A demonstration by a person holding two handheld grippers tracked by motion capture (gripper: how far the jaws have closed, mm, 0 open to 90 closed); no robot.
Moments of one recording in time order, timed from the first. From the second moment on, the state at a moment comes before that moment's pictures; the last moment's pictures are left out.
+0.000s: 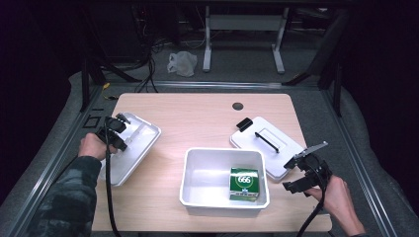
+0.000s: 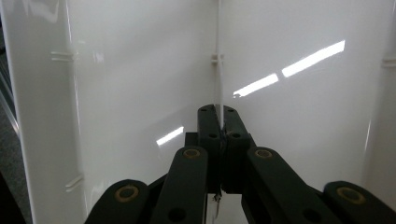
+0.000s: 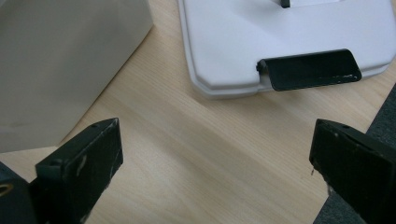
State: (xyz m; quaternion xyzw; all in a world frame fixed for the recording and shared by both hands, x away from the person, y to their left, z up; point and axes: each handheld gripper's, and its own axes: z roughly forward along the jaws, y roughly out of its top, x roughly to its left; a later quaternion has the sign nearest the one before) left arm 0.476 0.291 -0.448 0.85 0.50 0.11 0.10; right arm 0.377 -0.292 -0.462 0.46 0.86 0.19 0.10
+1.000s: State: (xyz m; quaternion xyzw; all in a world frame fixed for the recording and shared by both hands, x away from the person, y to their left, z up) left arm 0.436 0.189 -0.357 0.94 0.28 0.11 0.13; right arm 0.377 -0.293 -0.465 0.45 0.87 0.18 0.08
